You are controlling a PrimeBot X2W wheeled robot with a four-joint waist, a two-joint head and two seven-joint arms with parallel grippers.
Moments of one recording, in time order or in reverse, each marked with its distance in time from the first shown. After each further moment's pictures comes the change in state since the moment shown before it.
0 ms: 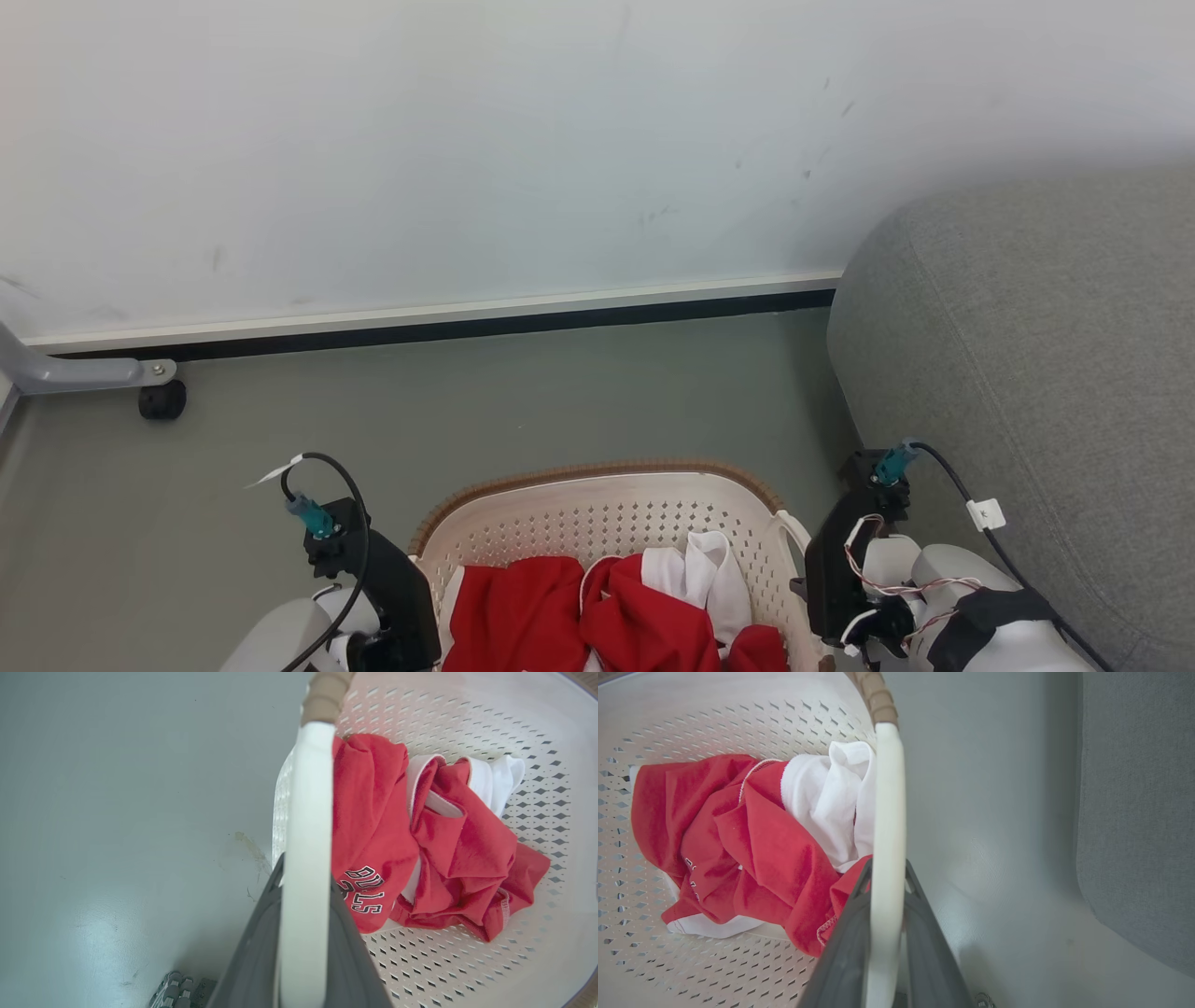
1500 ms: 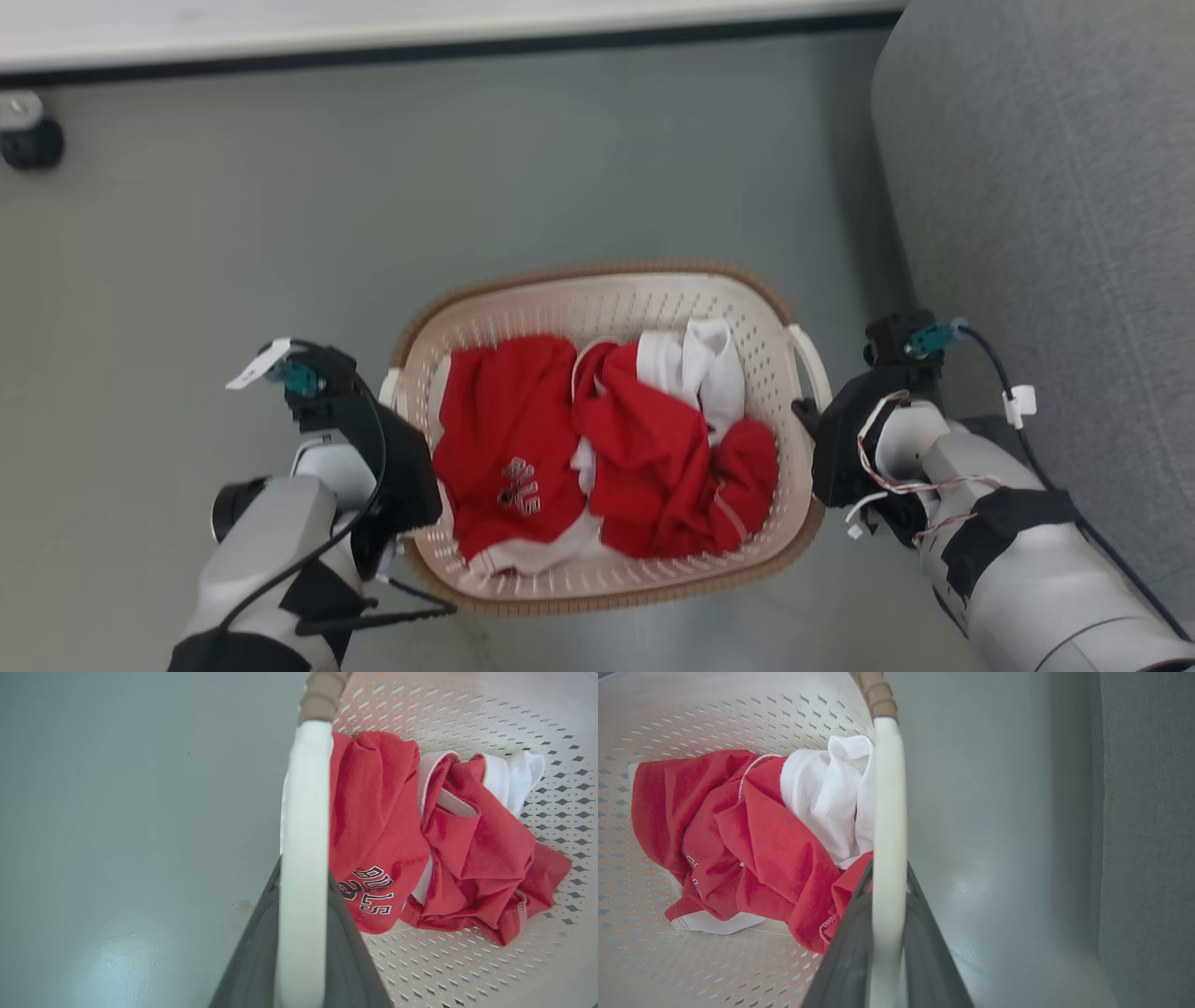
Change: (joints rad) left arm -0.140 0.008 -0.036 -0.083 0.058 0.026 -0.255; right arm -0.133 -0.043 0.023 -0.084 -0.005 0.000 -0.250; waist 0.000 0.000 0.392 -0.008
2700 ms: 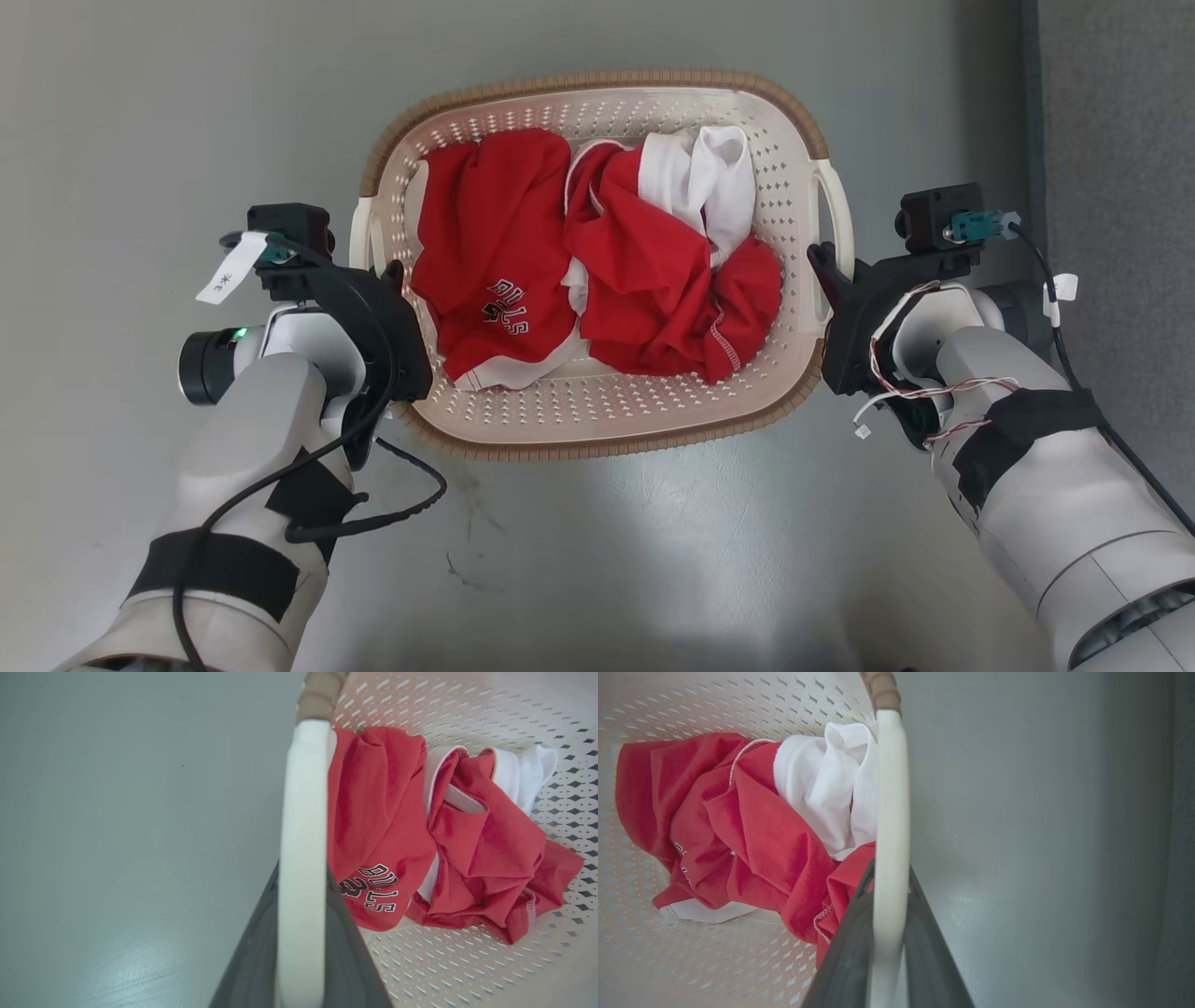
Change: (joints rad) left arm -0.190 0.009 -0.028 -0.017 0.057 0.018 -0.192; right arm -0.174 -0.013 0.014 0.019 -0.051 -0.002 -0.219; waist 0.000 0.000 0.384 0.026
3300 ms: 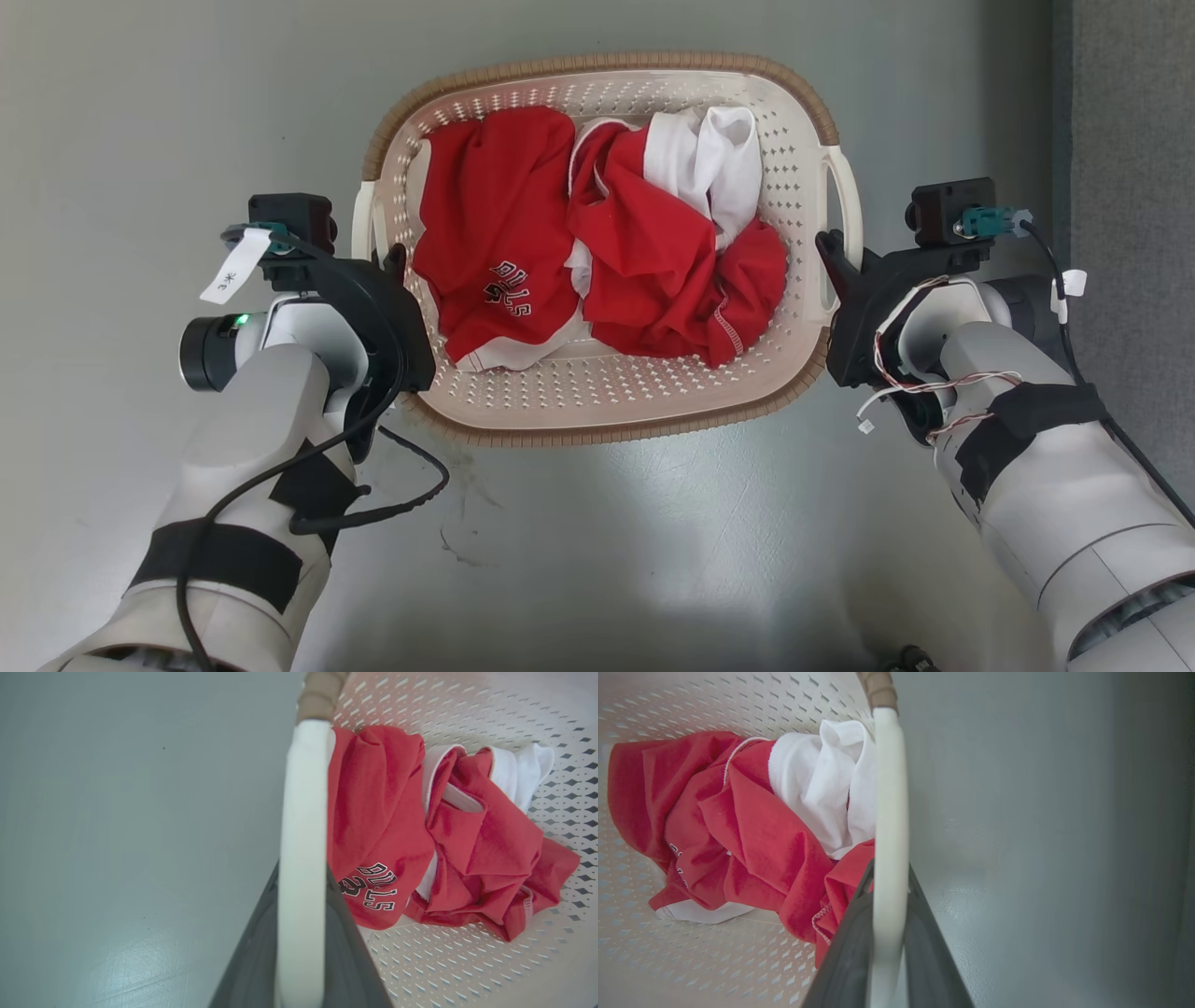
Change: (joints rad) left arm -0.023 -0.006 -0.012 0.021 0.007 -0.010 -0.052; right arm -0.023 0.005 -0.004 0.043 0.000 -0.001 -0.049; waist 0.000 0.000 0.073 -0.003
